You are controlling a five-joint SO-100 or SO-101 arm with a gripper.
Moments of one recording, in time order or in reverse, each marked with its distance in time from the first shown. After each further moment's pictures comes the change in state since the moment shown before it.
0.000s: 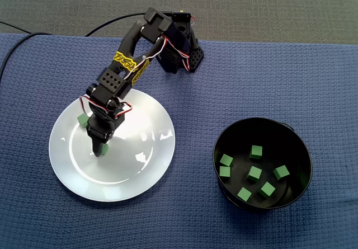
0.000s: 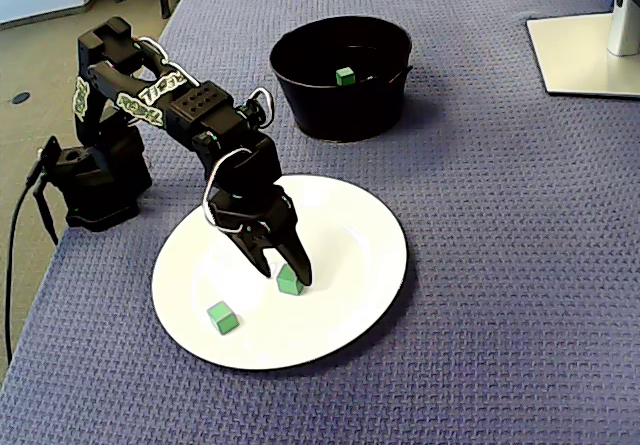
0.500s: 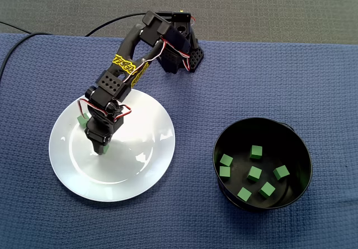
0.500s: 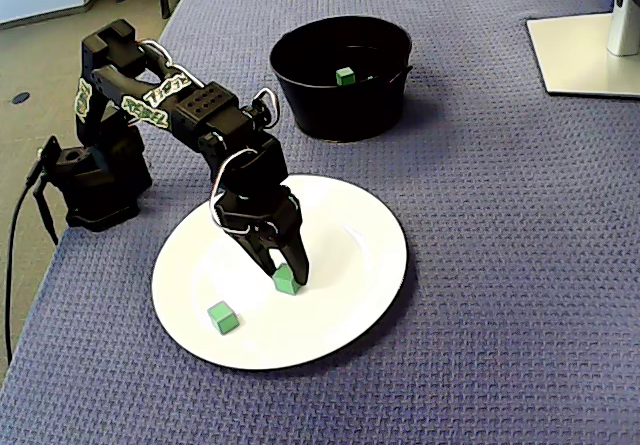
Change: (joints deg) arm -0.1 -1.8 -3.2 0.1 -0.7
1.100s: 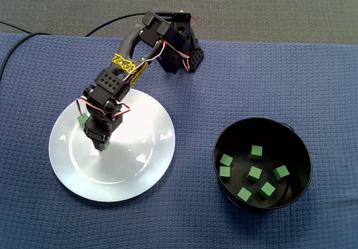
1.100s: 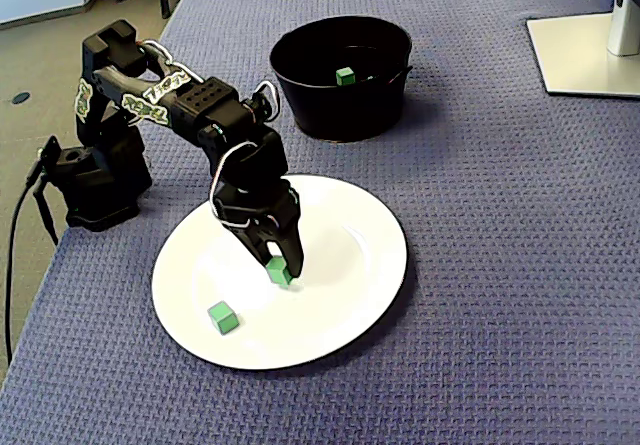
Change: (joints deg) arm -0.1 0.8 -5.3 6.2 -1.3
